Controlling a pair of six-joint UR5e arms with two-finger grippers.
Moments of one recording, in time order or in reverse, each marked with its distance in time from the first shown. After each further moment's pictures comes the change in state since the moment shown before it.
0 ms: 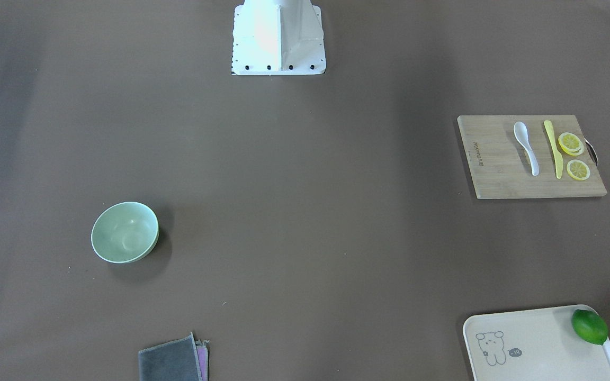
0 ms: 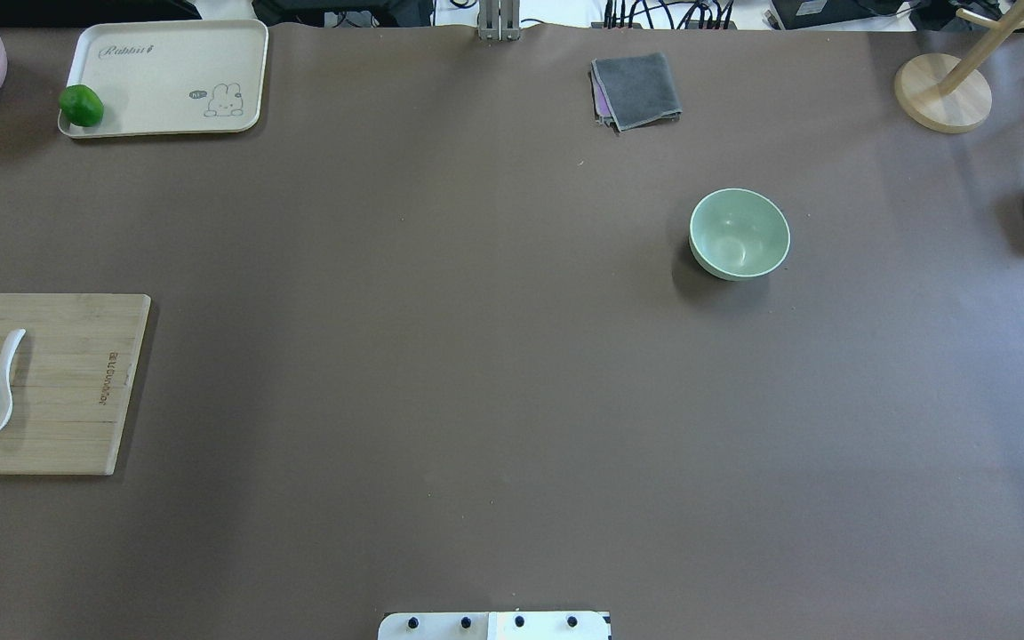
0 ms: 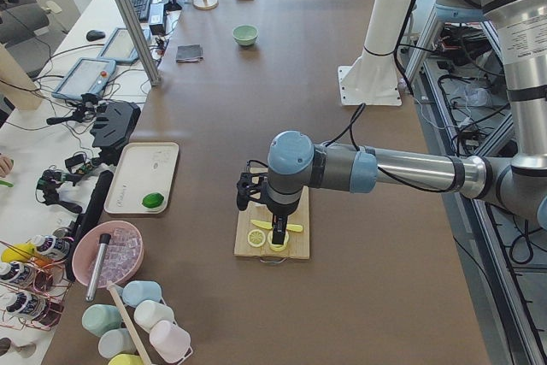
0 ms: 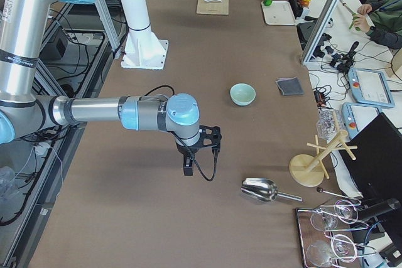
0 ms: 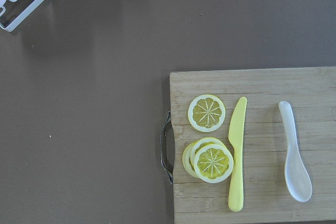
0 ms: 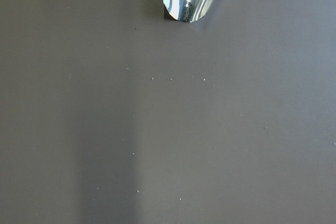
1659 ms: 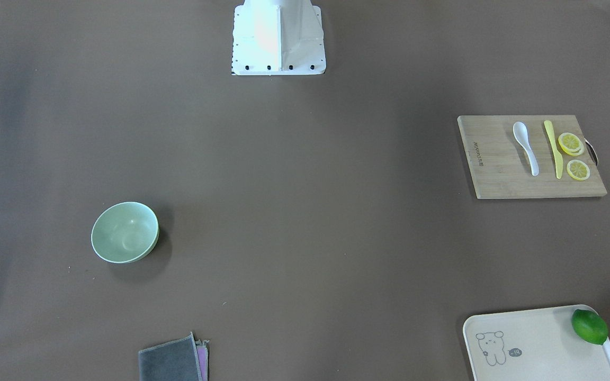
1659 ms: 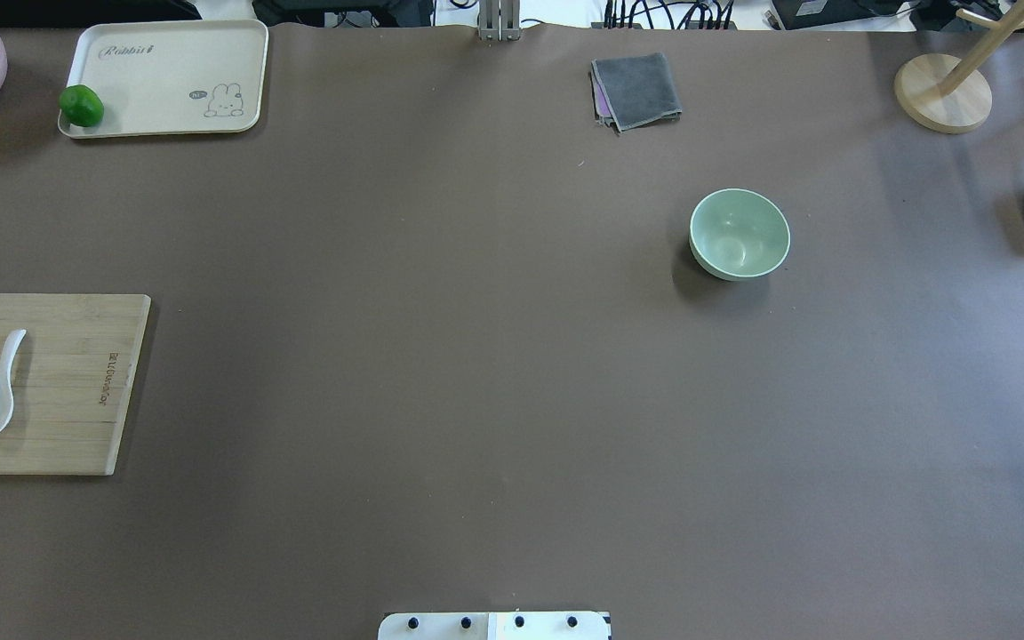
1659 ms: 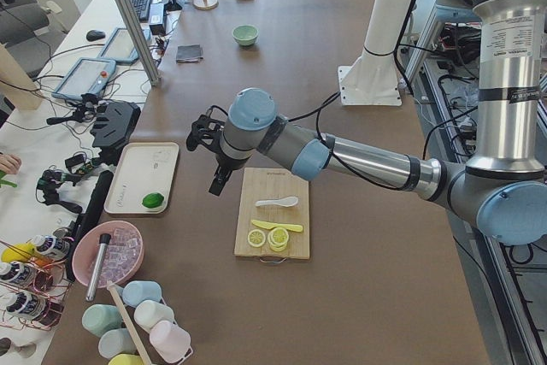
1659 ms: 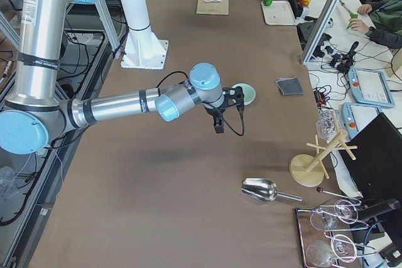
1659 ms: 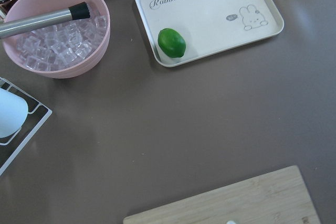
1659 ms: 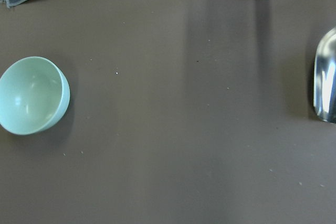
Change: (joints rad) left arm 0.017 -0.230 0.104 -0.362 -0.080 -0.165; right arm -0.285 0.163 -0.017 0.445 0.027 0.610
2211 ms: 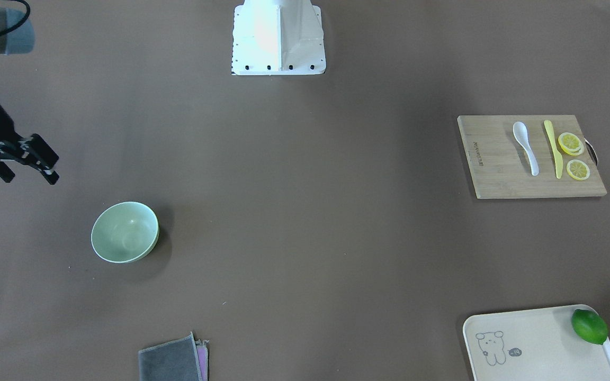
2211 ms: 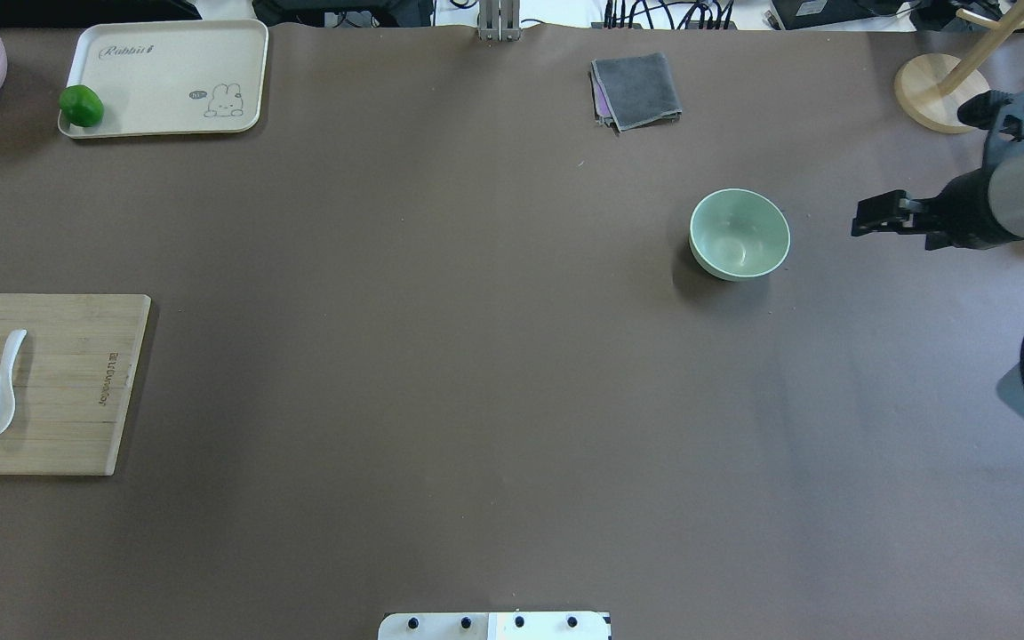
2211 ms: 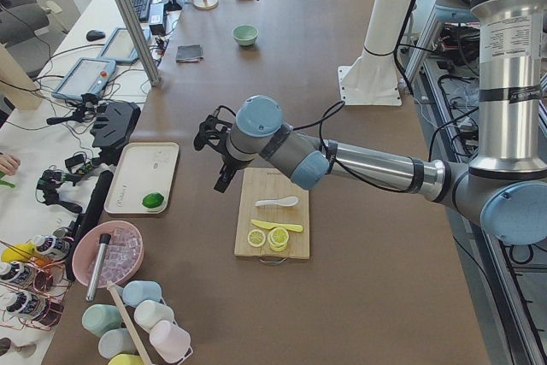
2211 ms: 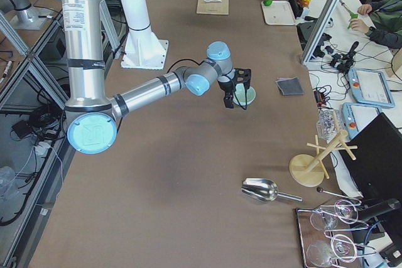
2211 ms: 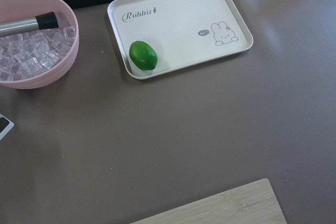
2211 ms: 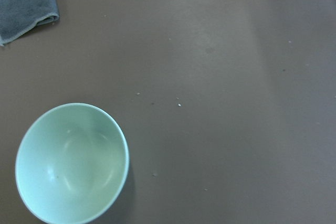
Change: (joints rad) left arm 0.036 0.028 0.014 -0.106 -0.013 -0.046; right arm -0.404 0.231 -0.067 0.042 -0.414 0.544
